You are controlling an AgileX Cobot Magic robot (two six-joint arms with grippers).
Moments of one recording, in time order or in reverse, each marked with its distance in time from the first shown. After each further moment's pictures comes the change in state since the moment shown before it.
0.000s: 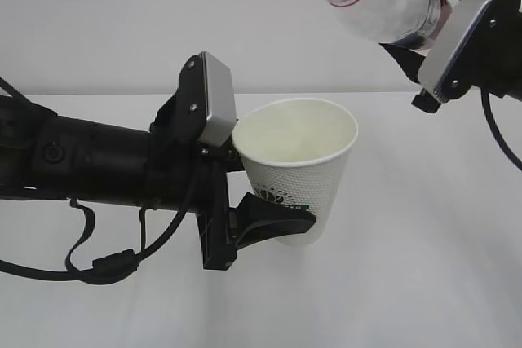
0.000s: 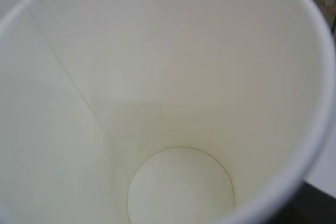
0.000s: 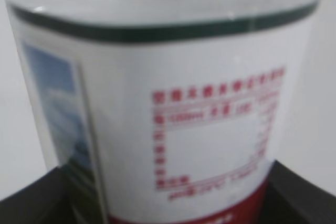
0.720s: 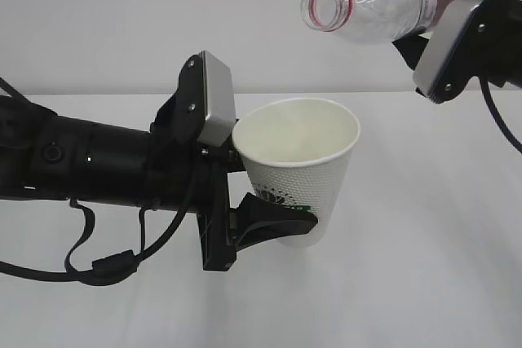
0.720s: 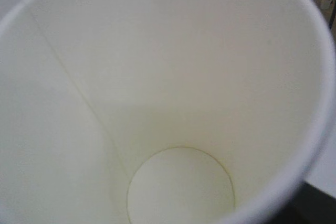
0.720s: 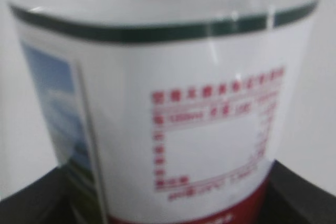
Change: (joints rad) left arm 0.000 0.000 0.000 0.004 -0.013 -0.002; right arm 0.000 0.002 -0.039 -0.002 -0.006 -0.174
